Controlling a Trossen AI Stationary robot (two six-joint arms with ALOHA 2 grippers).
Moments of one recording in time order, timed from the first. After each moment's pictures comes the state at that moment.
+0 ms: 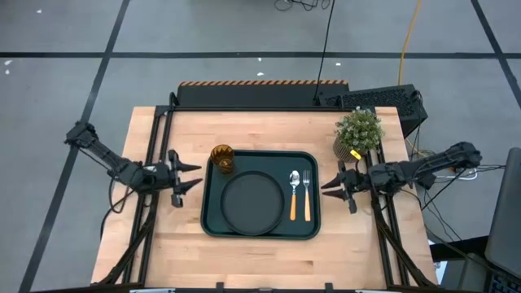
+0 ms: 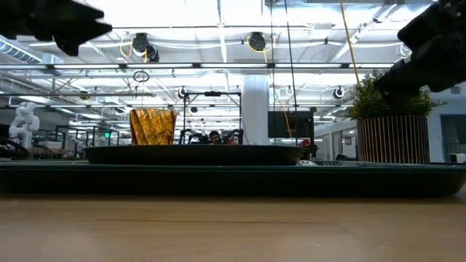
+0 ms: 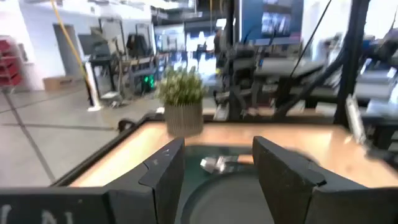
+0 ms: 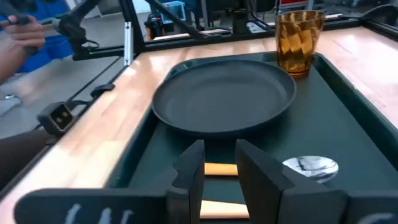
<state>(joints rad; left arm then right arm) -0.60 0.40 0.17 0.33 -0.76 0.11 0.26 0.36 0.07 0.03 0.10 0.20</state>
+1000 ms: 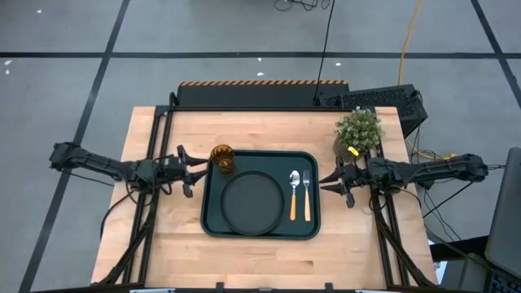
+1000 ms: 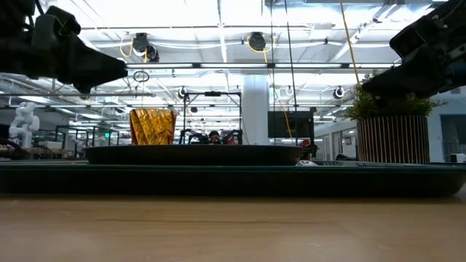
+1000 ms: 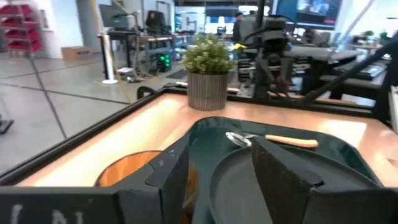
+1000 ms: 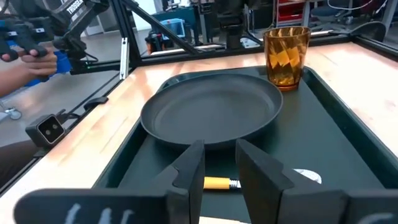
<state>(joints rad) -0.21 0.39 0.01 0.39 -0.45 -0.04 0.04 0.36 0.02 0.17 -0.10 0.14</state>
